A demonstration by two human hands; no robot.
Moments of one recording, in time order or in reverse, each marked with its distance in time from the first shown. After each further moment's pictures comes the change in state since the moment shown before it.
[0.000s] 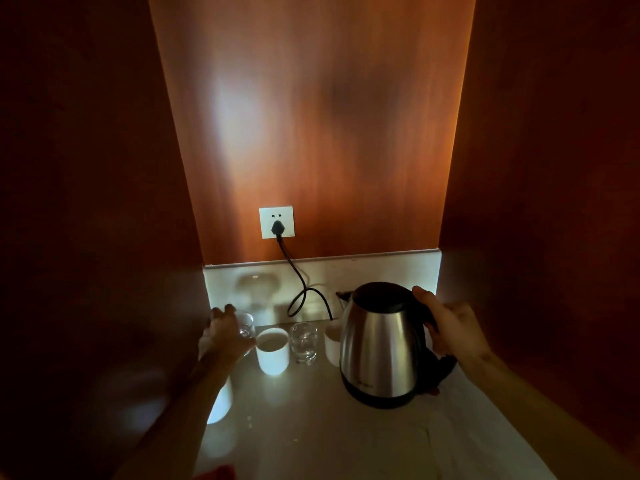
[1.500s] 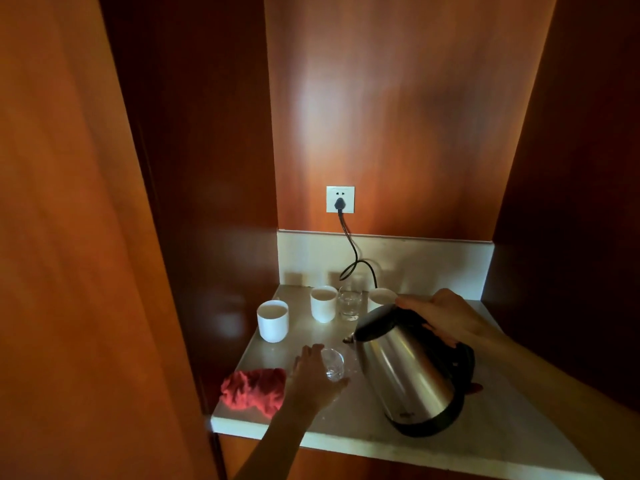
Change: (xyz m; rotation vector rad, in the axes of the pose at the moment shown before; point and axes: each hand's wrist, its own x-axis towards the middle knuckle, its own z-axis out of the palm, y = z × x) left_hand -0.222 -0.003 0.048 -0.263 -0.160 0.087; right_hand -0.082 -0.025 0.005 -0.305 -0.530 -0.075
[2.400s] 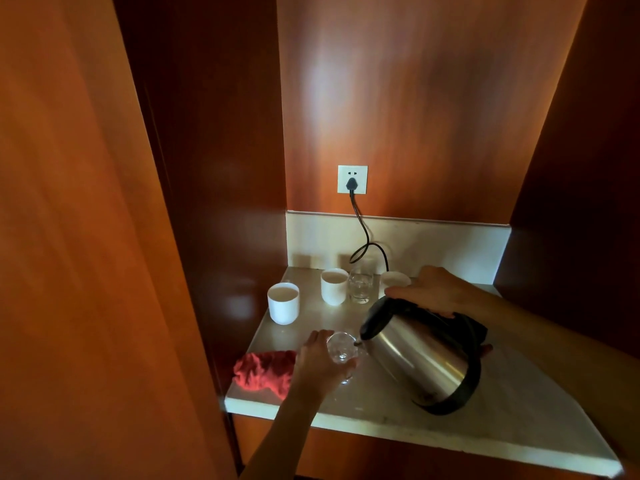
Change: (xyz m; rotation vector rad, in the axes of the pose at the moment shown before) left_hand -0.008 -0.009 -0.010 -0.145 0.169 0.035; right_hand 0.039 -0.025 0.026 -0.478 -0.095 -0.048
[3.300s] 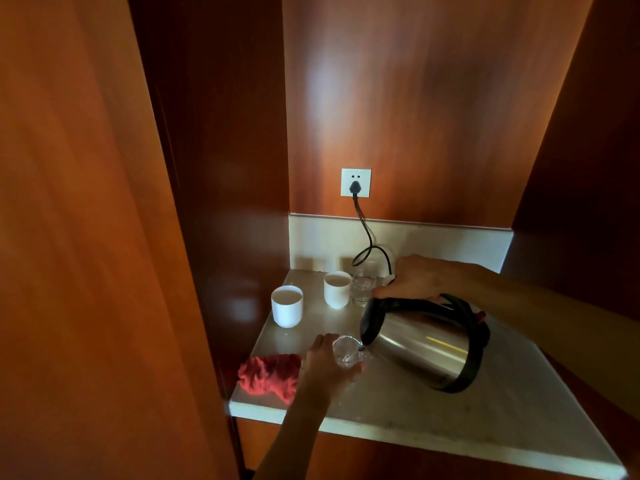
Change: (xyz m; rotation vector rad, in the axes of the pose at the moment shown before) left_hand -0.001 0.002 -0.006 -0.019 -0.052 0.008; right_hand 0.020 -0.049 -0.012 -0.372 -0.166 -0.152
